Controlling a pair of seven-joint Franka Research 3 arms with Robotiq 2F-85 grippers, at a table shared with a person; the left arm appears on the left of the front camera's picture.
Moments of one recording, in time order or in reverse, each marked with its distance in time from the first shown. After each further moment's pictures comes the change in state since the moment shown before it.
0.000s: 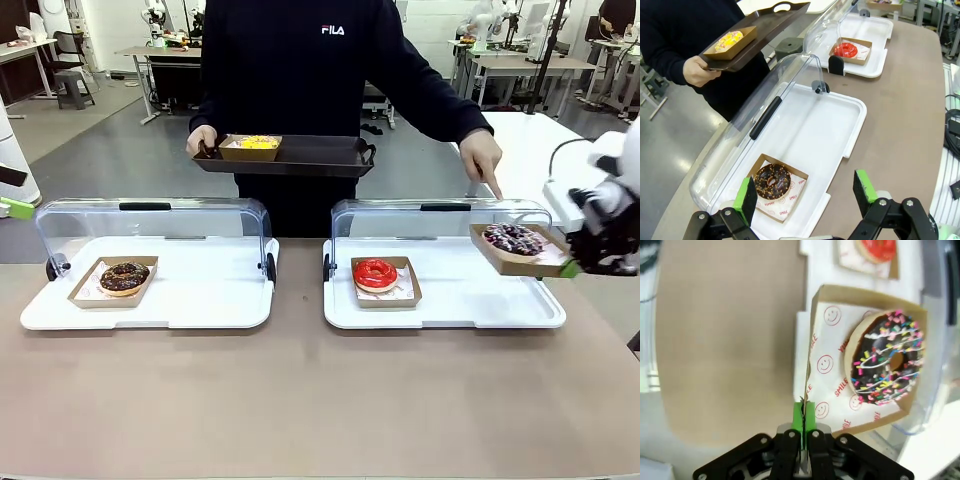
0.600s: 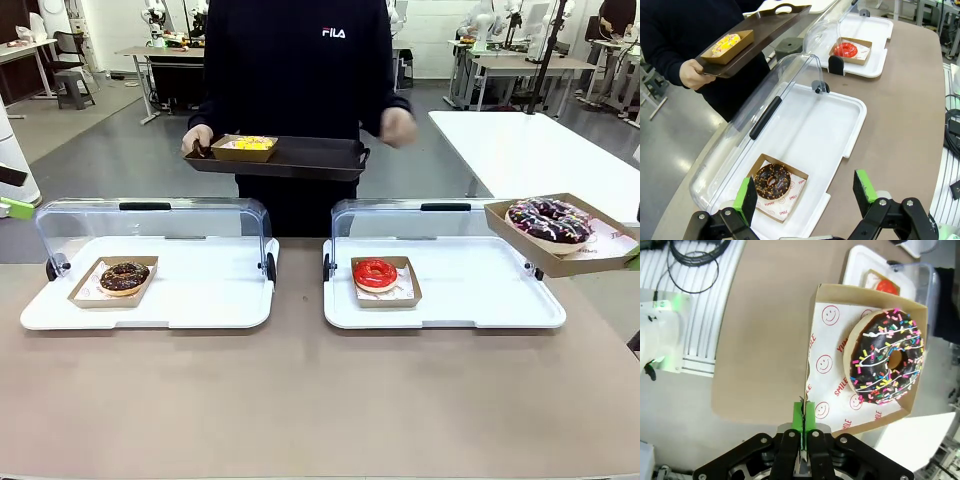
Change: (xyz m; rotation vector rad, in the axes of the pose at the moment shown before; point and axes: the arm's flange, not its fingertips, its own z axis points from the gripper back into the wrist) left arm 0.000 0.000 0.000 0.000 0.000 0.000; right arm 0.051 0.091 0.133 -0.070 -0.013 0.177
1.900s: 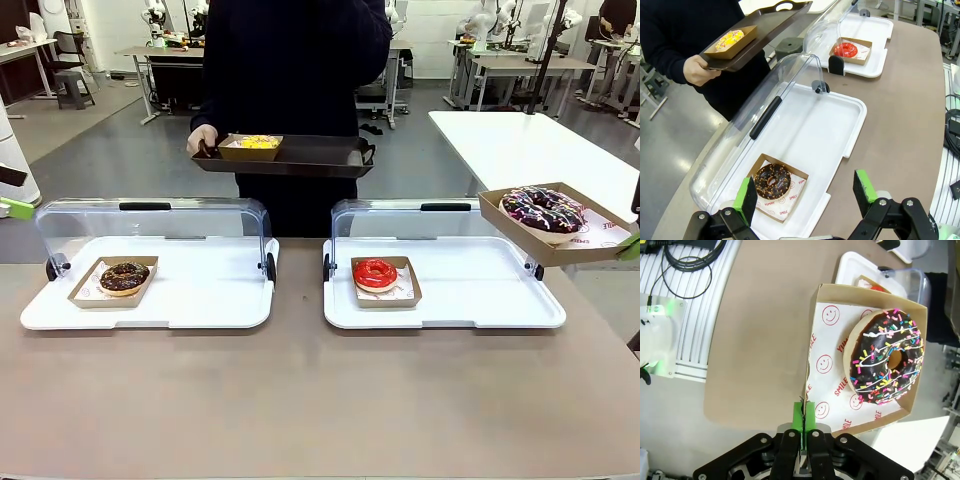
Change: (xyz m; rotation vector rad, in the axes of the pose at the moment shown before) left arm 0.000 0.000 0.000 0.000 0.000 0.000; right arm -0.001 -0.006 -0.001 -0.028 -0.035 0.009
